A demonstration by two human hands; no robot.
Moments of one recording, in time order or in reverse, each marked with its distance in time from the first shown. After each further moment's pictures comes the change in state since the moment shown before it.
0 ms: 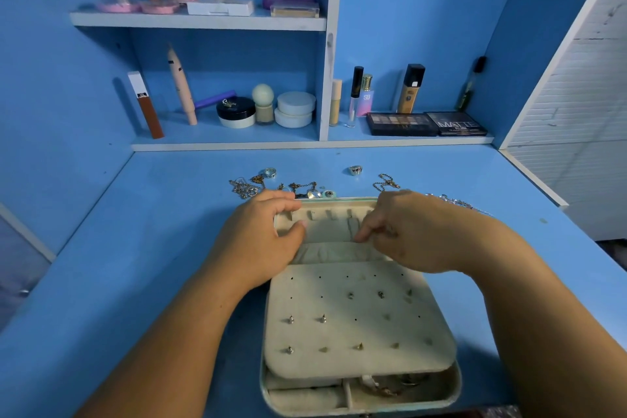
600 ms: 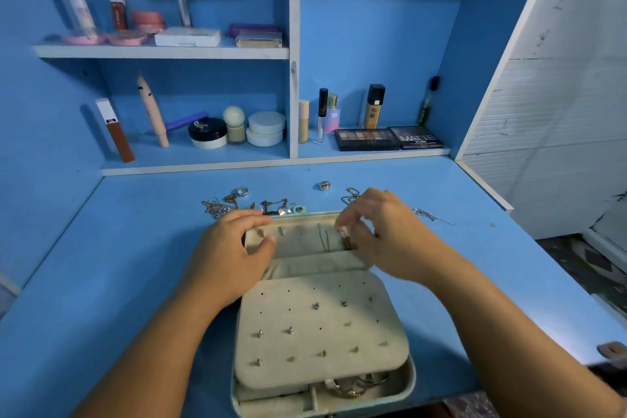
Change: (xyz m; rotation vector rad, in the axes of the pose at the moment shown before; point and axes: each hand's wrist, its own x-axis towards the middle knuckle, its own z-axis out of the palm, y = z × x) left_hand -0.002 0.002 -0.001 -0.027 0.036 -0.021; right_hand -0.004 0.023 0.017 0.212 0.395 -0.017
